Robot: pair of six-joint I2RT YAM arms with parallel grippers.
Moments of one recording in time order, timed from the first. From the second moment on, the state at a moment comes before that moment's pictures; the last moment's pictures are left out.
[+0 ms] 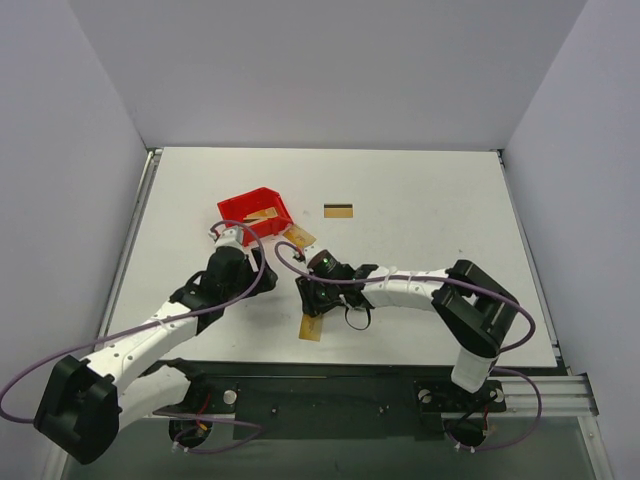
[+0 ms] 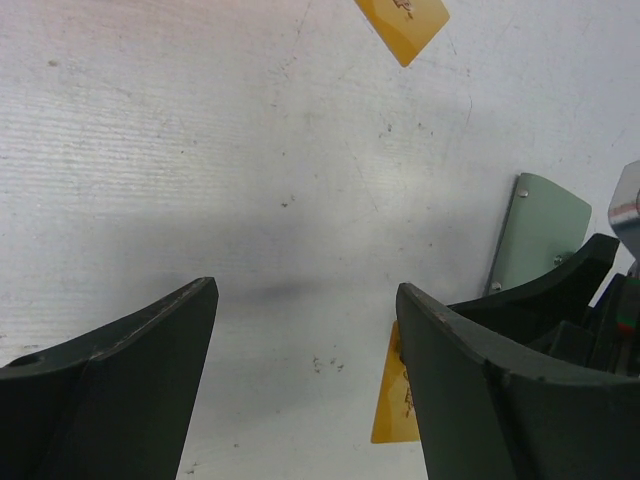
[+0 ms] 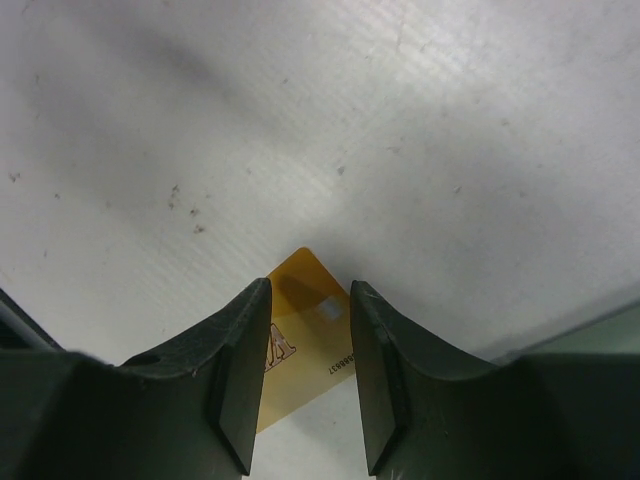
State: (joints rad) left arm -0.53 1.05 0.54 -0.17 -0.15 -0.70; right arm 0.94 1.77 0.94 -0.10 -0.05 0.37
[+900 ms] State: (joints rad) left arm -0.66 0.95 0.48 -0.17 -0.21 -0.78; right arm 1.08 1.65 0.80 -0.10 -0.11 0.43
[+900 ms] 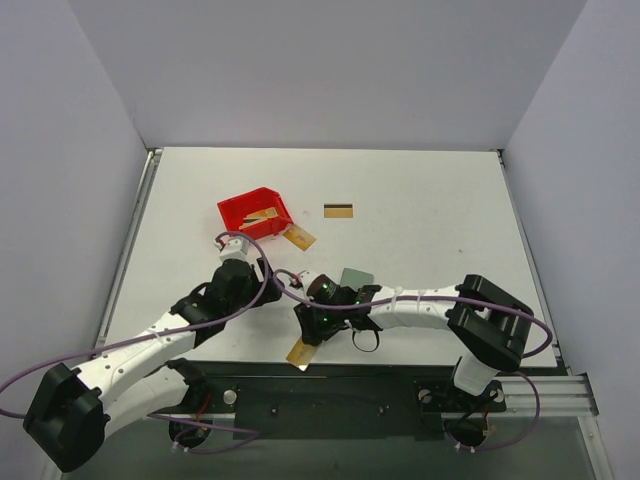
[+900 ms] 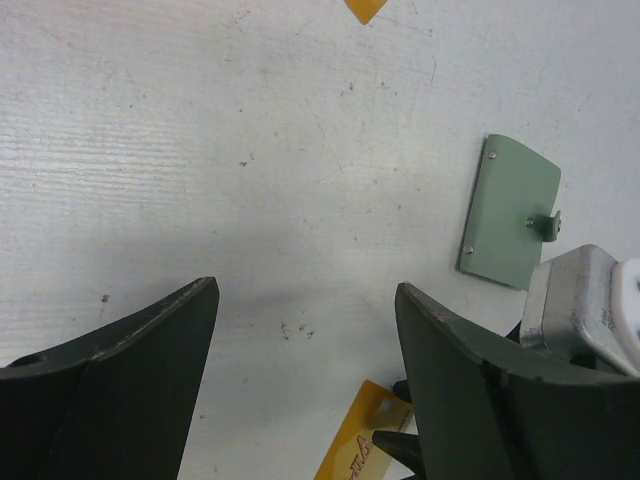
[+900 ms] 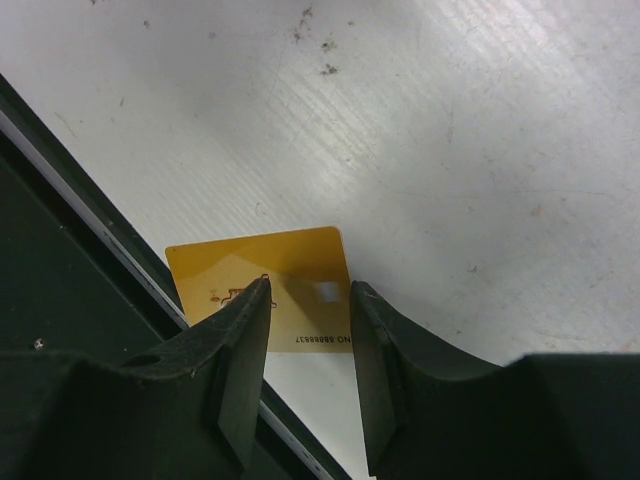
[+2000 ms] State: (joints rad) left arm -0.82 0.80 0.35 -0.23 -0.12 -0.84; right arm 1.18 1.24 0.54 -0.12 0.10 0.90
